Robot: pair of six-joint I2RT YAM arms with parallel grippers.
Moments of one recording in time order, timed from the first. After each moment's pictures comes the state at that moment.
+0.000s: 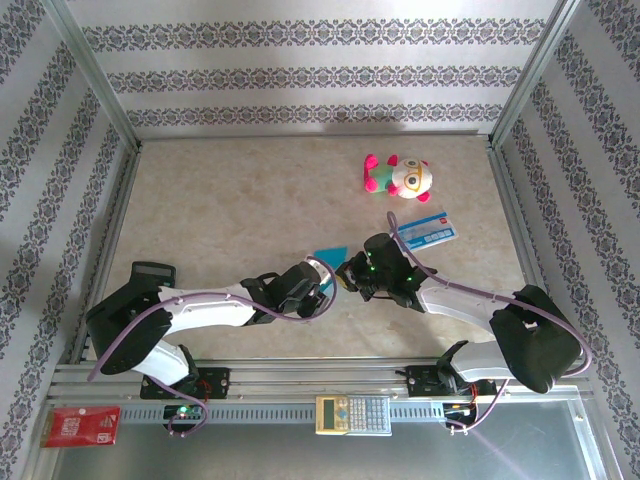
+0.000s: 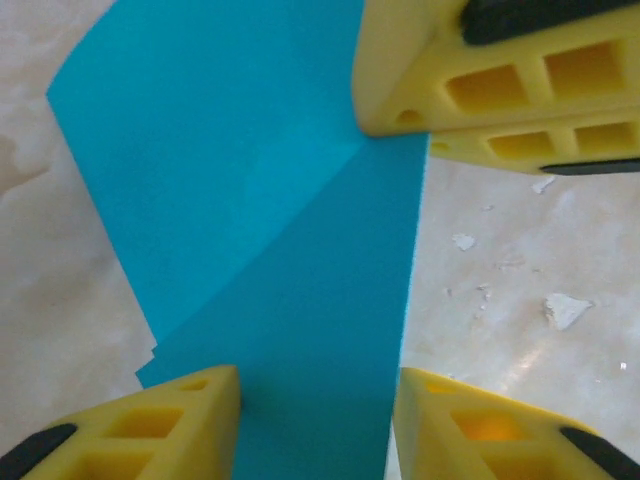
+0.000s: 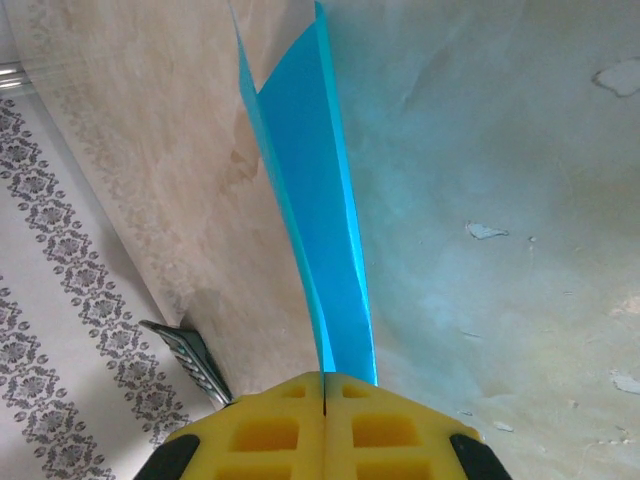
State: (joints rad) left arm -0.98 1.50 0.70 -0.09 -0.15 -0.26; right arm 0.66 1.33 0.54 0.06 -0.30 1.52
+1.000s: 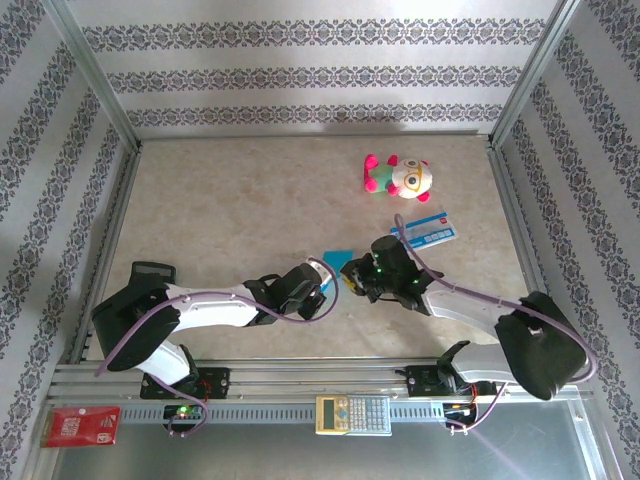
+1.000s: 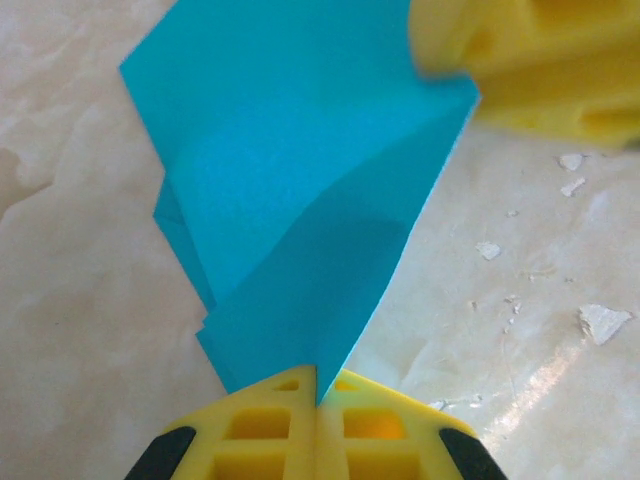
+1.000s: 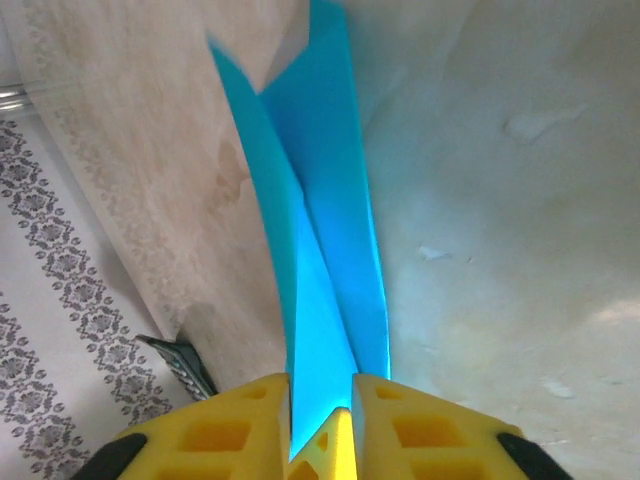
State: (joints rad) left arm -0.98 1.53 0.68 -0.02 -0.15 -0.24; right arm 0.59 1.26 0.50 0.02 -0.30 1.48
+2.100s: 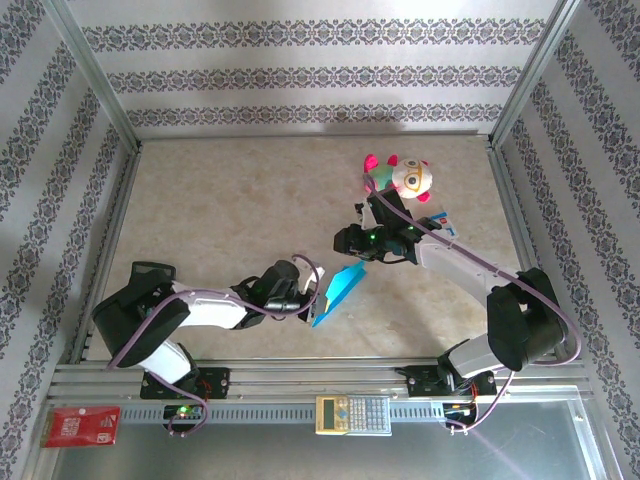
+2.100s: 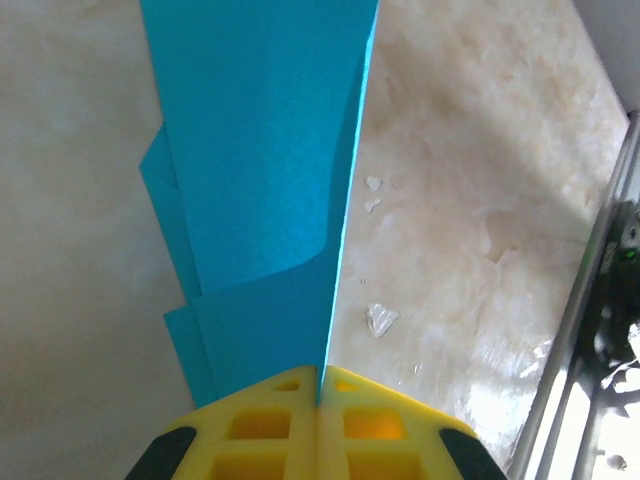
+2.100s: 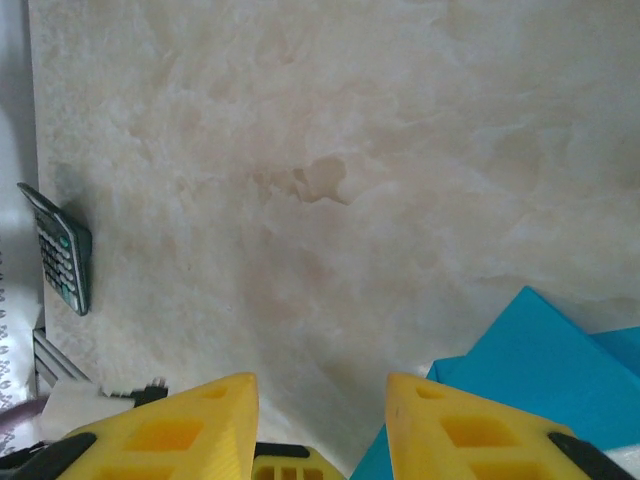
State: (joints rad) left arm -0.84 1.57 0.50 0.41 0.35 -0.59; right arm 0.49 1.46 0.95 -0.42 -0.45 0.68
